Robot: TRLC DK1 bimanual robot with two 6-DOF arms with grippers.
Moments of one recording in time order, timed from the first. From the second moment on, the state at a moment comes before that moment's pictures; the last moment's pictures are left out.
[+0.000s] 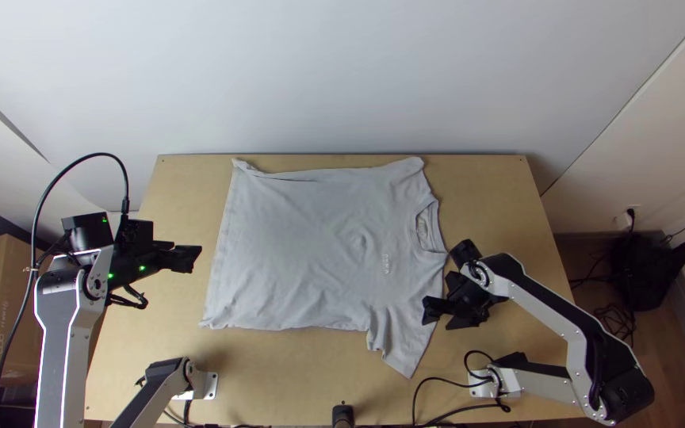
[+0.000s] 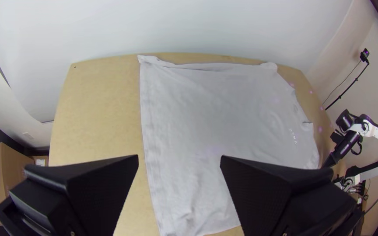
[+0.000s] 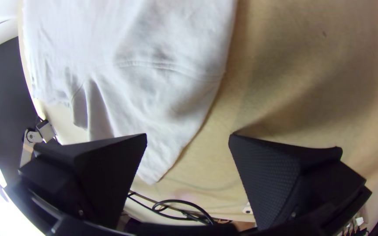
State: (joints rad) left arm 0.22 0.92 1.10 -1.01 0.34 0.22; right arm 0.35 1.35 0.69 -0.99 -0.43 0.34
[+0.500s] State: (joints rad) left arm 0.26 0.93 1.10 -1.24 0.29 0.44; right arm 0.53 1.31 0.67 -0.87 -0.28 0.40
